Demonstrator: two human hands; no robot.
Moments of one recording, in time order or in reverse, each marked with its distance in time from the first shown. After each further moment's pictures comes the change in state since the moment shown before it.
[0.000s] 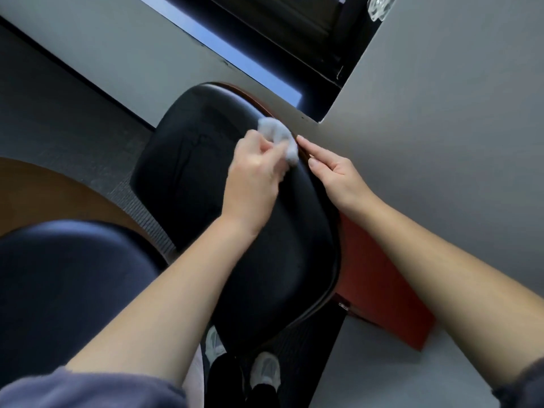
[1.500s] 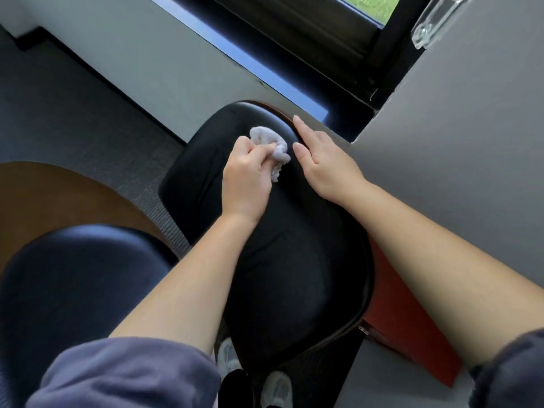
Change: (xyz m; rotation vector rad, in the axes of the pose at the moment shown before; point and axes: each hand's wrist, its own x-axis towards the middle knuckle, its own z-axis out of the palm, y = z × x) left_hand 0.019 -0.057 -0.012 -0.070 0.144 -0.180; right_hand 0.059 -0.048 0.039 -0.654 -0.015 -0.075
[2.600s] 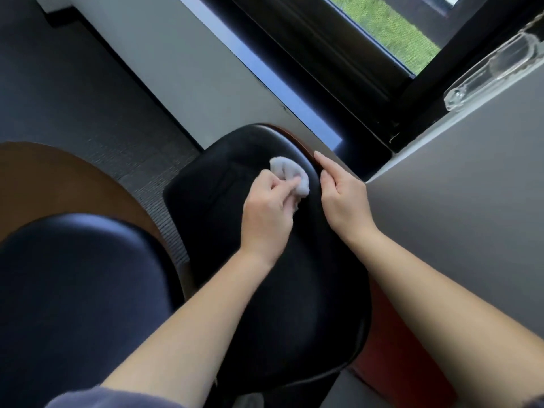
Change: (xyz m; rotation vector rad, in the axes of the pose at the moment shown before) left_hand -0.012 0.020 0.010 -0.044 0.058 -0.075; right_hand 0.005 -0.001 0.002 0.346 0.171 0.076
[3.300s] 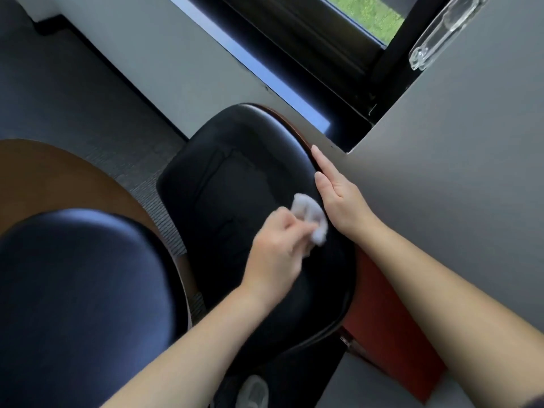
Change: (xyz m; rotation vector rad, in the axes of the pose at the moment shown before) left_hand -0.092 0.034 -0.011 -0.126 -0.219 0.130; right_hand -0.049 0.030 -0.025 0.023 -0.213 -0.030
